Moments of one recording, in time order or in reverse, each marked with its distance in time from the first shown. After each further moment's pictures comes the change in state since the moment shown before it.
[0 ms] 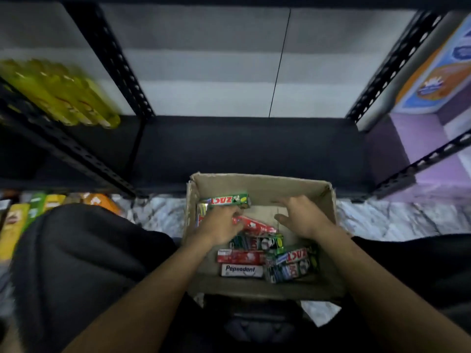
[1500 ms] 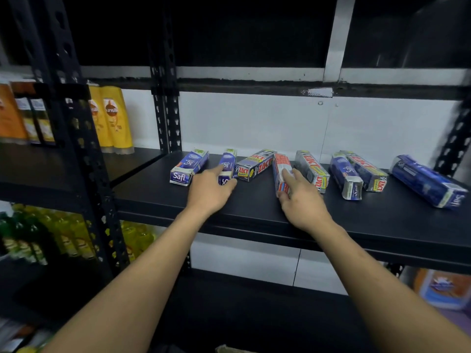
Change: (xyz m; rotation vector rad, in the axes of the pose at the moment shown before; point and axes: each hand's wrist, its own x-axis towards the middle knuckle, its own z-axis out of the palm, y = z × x) left_hand -0.047 0.111 -0.412 -0.193 1.042 0.087; right_hand 0.030 -0.196 -0.358 0.027 0.855 -0.207
